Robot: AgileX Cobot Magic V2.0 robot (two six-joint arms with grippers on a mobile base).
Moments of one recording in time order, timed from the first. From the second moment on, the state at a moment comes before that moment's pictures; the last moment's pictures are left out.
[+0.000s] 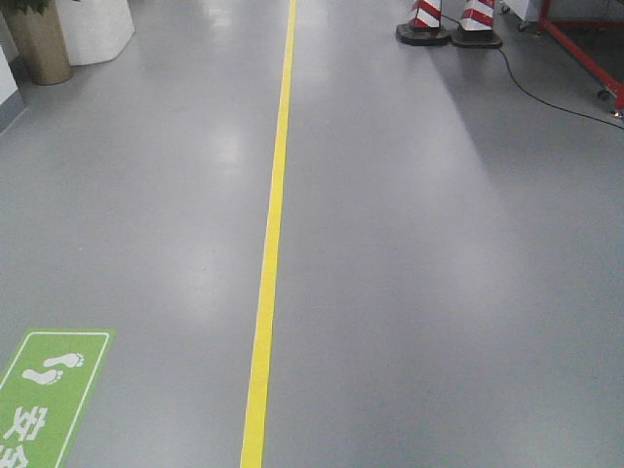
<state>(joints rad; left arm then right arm) -0.43 0.35 -0.48 0.25 0.62 -0.36 0.43 0.24 -0.45 -0.34 0.65 0.40</state>
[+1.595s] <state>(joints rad) -0.43 0.35 -0.48 0.25 0.62 -0.36 0.43 0.24 -0.45 -0.34 0.65 0.40</state>
